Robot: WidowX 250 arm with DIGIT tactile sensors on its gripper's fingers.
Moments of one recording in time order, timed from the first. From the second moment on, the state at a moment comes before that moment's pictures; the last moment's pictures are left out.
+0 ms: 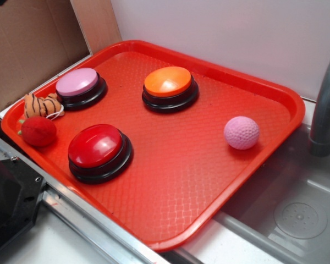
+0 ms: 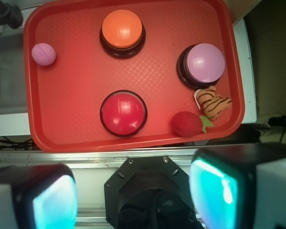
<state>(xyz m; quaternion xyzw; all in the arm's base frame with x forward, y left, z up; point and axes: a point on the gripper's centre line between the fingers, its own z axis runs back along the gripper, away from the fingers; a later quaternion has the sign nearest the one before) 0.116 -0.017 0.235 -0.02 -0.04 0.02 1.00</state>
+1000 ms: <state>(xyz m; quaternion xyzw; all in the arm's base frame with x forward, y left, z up) 0.194 -0.051 0.163 0.01 -0.08 -0.14 0.99</state>
